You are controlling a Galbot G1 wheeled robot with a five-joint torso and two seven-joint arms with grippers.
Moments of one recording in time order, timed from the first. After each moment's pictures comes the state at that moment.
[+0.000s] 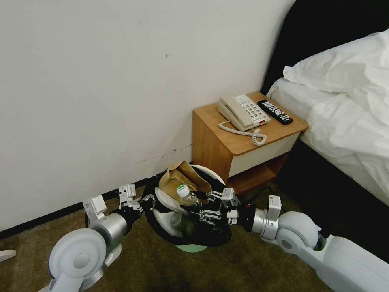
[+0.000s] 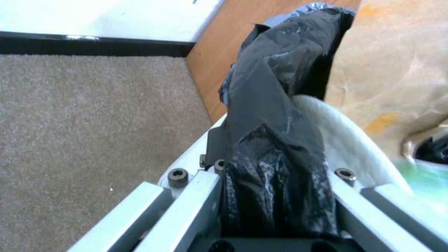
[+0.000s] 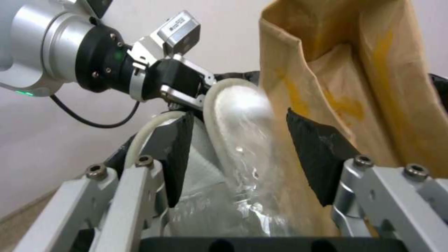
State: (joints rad) left arm 1.39 -1.13 -0.50 -2.32 -1.25 0.68 -0.48; right arm -0.96 0.69 -0.12 2.02 0.83 -0.02 -0.47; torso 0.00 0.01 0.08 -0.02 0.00
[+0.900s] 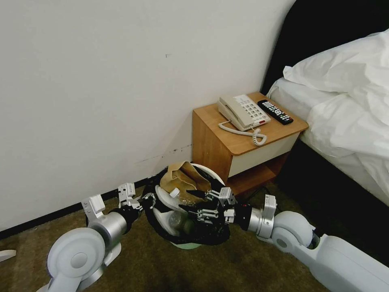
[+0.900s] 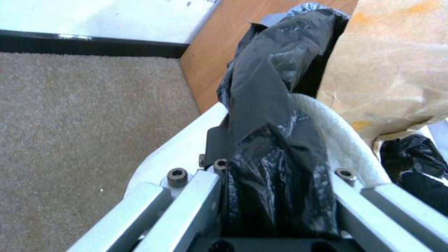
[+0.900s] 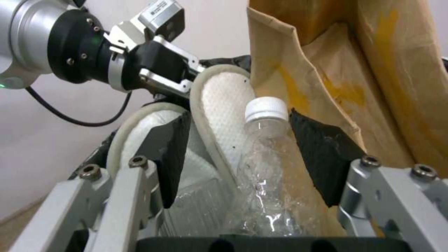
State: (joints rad) left arm 1.38 -1.12 -0.50 -2.33 -1.30 0.67 -0.50; right arm -0.94 0.72 -0.14 1.98 0.83 -0.01 -0.47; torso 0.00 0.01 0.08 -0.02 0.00
